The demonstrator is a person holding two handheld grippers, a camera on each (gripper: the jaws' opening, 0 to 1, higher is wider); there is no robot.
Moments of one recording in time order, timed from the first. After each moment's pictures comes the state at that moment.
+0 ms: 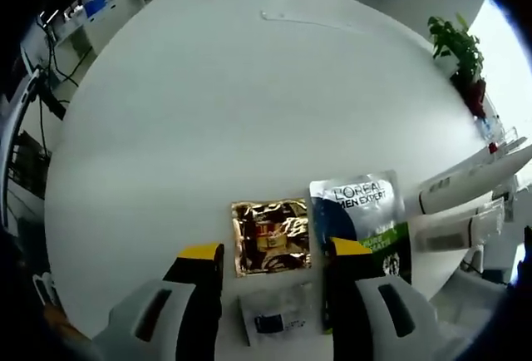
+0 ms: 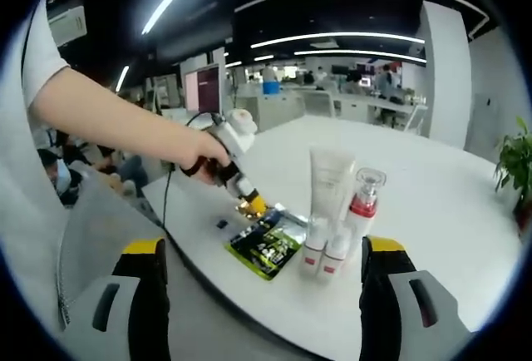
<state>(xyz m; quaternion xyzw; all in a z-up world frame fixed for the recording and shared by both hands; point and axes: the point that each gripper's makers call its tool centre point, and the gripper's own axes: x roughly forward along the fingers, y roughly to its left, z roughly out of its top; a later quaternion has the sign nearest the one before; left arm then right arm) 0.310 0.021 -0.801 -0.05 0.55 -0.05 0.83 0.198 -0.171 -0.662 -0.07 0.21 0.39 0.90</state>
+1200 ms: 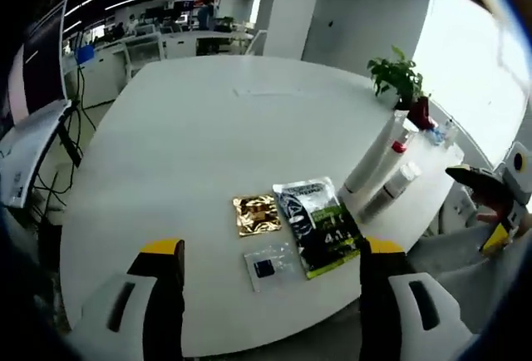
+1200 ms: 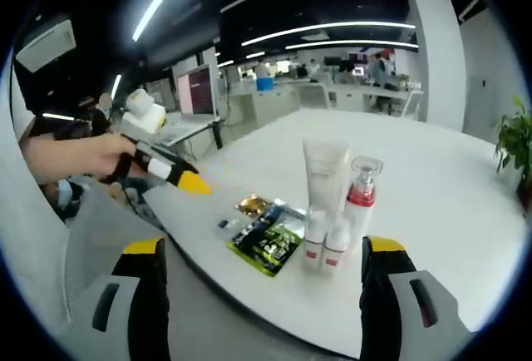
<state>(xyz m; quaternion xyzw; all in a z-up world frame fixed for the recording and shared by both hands) 0.237 0.048 -0.719 -0.05 0.37 -0.13 0.92 0.200 -0.174 -0.668 -0.04 0.23 0.38 0.90</state>
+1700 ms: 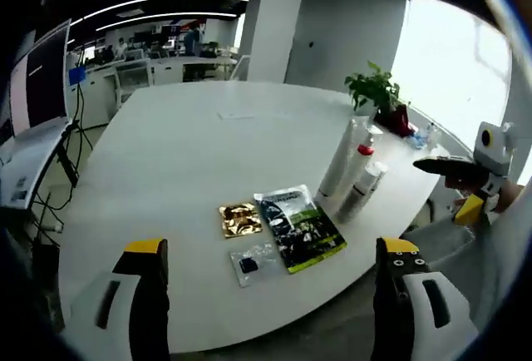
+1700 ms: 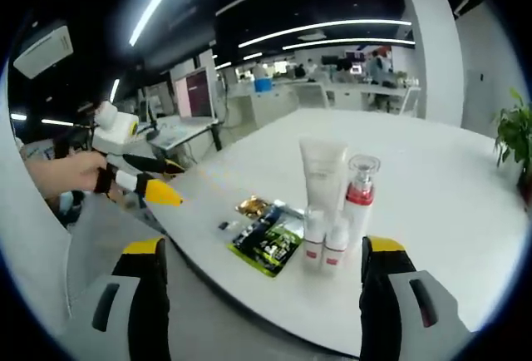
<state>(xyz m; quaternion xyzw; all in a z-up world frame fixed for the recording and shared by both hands) 0.215 0.038 -0.698 -0.04 0.31 -0.18 0.93 0.201 -0.175 -0.667 -0.03 0.23 0.38 0.90</state>
